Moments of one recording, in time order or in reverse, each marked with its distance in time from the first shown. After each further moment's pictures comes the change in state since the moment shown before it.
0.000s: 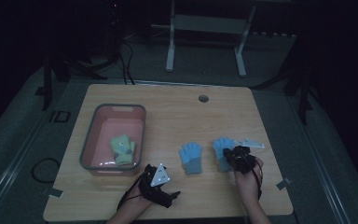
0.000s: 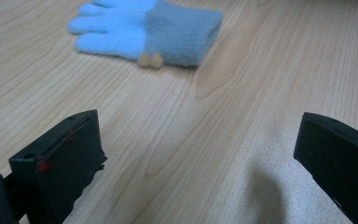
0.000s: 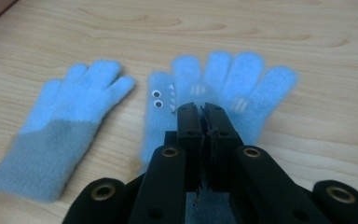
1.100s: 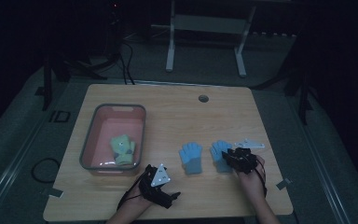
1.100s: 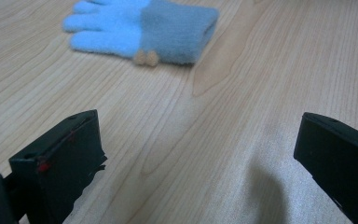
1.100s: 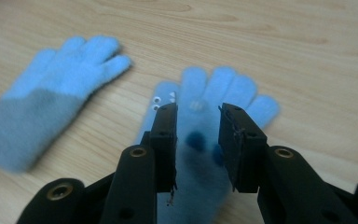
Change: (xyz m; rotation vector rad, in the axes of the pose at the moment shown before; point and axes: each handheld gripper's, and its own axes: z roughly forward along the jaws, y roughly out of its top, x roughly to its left) left arm 0.000 0.000 0.000 0.009 -0.011 0.003; right arm -0.019 -0.008 0.011 0.008 0.071 -0.130
